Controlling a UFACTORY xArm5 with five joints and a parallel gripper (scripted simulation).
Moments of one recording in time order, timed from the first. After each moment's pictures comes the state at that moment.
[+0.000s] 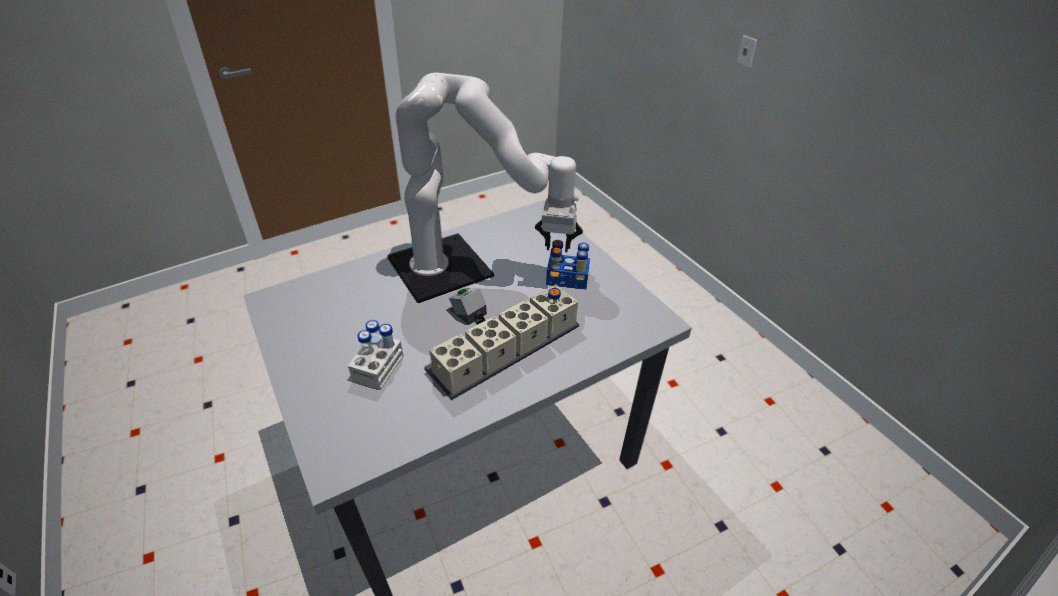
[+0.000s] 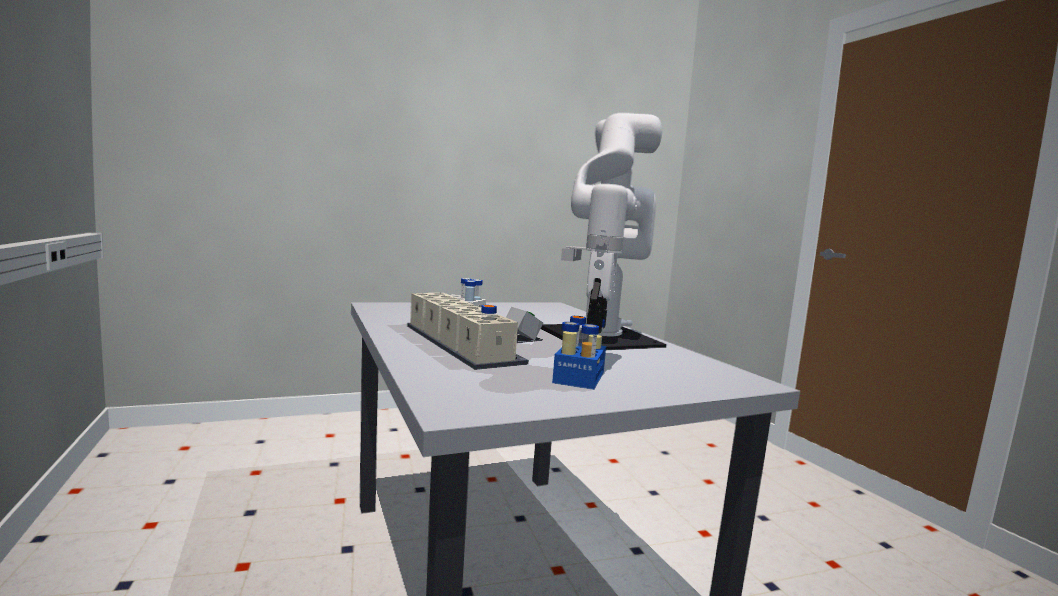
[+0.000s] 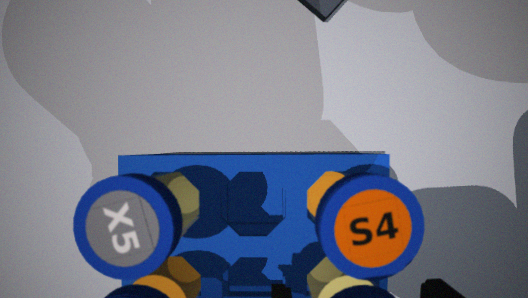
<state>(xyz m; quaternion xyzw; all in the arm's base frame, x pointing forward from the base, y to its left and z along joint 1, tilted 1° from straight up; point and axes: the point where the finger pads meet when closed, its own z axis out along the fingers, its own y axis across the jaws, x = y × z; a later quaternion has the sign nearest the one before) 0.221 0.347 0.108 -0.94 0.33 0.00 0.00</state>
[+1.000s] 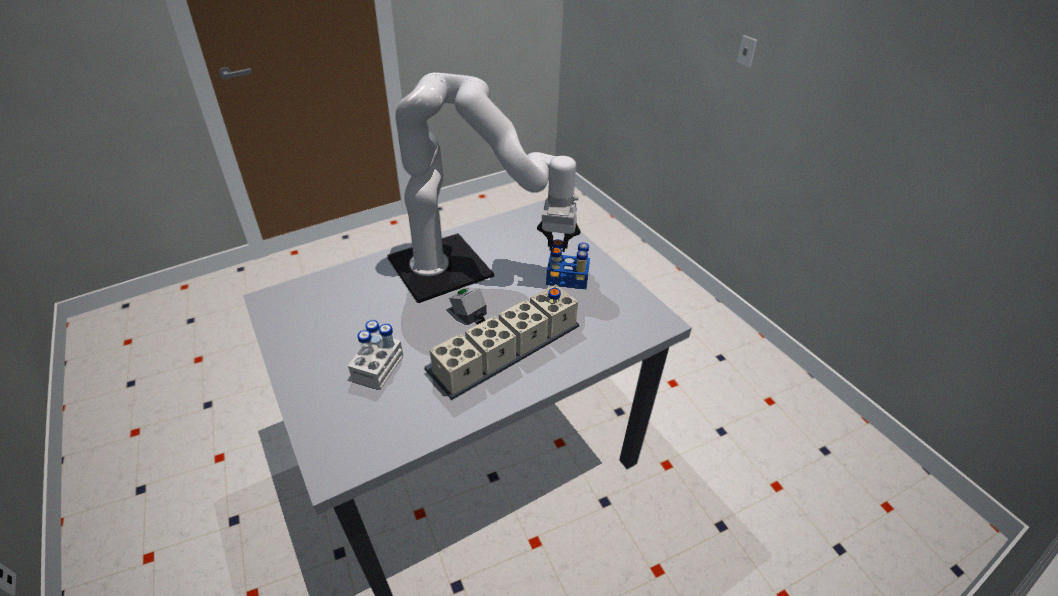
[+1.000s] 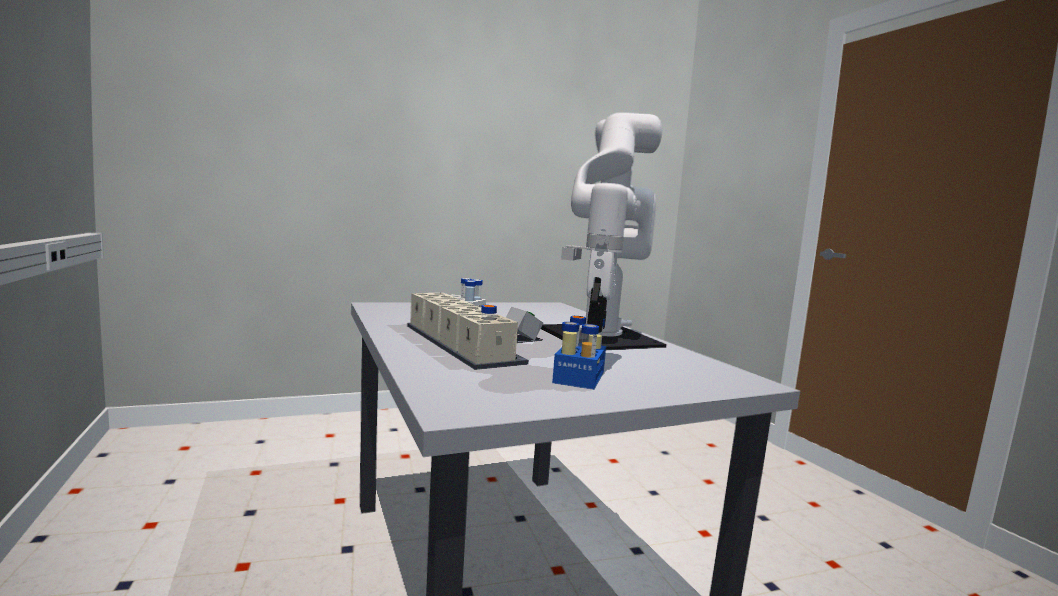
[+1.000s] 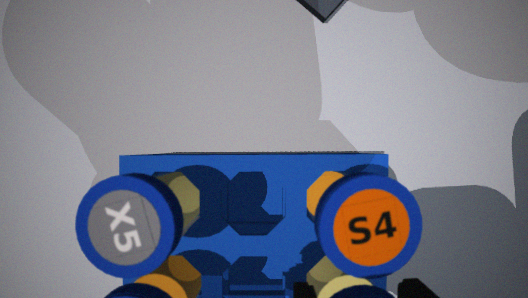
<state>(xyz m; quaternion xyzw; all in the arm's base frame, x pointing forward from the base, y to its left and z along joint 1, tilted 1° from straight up) 0.221 0.347 0.110 -0.94 0.33 0.00 0.00</state>
